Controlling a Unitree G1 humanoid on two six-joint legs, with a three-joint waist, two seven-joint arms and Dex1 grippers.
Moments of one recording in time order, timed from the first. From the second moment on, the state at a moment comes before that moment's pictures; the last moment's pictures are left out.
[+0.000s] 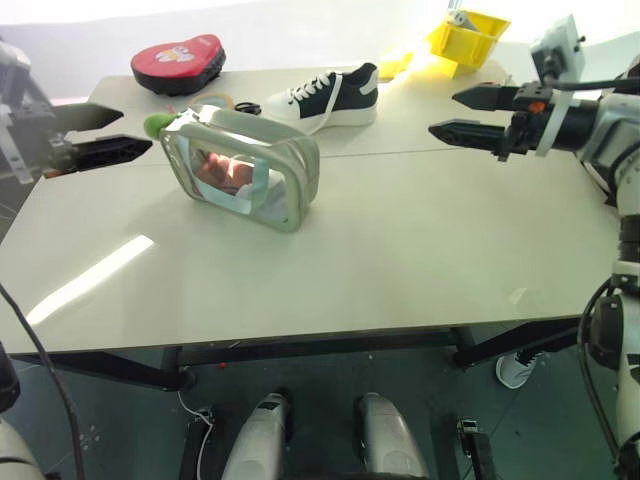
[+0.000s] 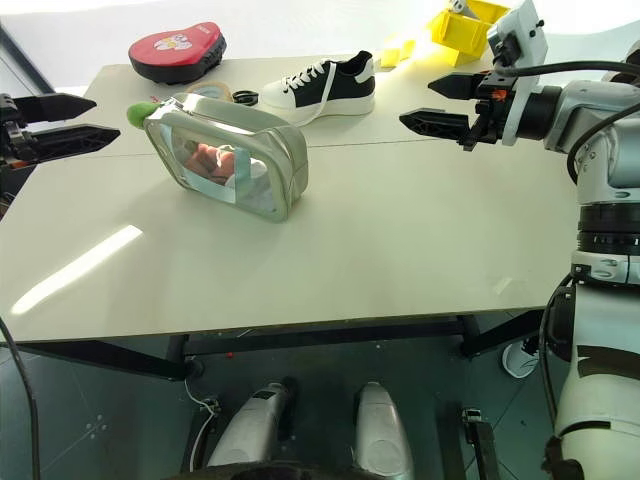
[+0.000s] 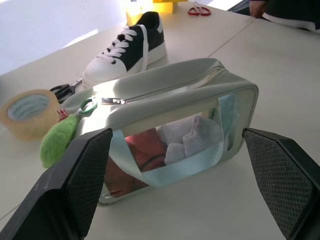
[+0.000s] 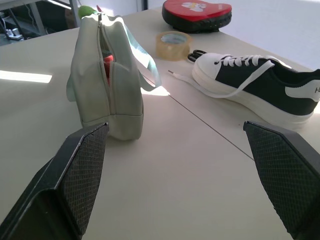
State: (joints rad) left arm -0.85 1.10 0.21 0.33 -0.50 0.68 -1.22; right arm -1.05 -0.84 -0.05 0.29 0.42 0.73 1.14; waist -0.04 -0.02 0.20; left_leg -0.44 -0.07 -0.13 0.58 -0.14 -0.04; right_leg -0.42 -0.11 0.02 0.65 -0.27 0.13
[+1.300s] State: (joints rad) left arm -0.59 1.05 0.27 -0.19 -0.69 0.86 -1.07; right arm -1.07 -0.25 0.17 0.32 0.28 0.62 0.79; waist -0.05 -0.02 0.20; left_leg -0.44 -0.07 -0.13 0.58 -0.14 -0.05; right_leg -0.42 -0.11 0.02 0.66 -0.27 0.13
